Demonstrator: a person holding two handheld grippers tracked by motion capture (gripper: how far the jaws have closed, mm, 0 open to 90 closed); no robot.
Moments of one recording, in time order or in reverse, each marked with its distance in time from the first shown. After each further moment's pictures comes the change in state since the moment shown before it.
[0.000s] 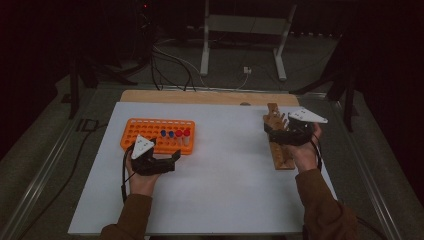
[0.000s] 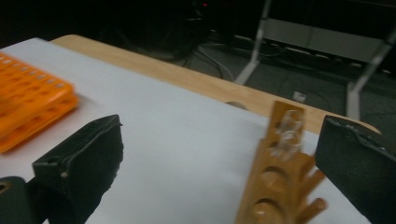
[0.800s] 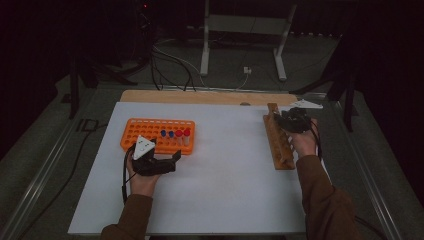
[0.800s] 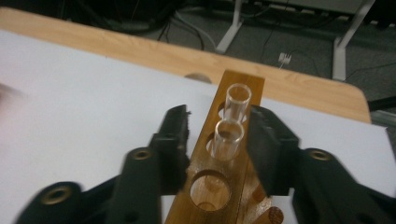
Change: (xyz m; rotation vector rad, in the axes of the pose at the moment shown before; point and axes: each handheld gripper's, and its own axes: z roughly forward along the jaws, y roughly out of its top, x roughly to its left) left arm -0.001 -0.001 0.001 0.005 0.012 0.008; right arm -0.047 -0.009 0.054 0.157 -0.058 0.061
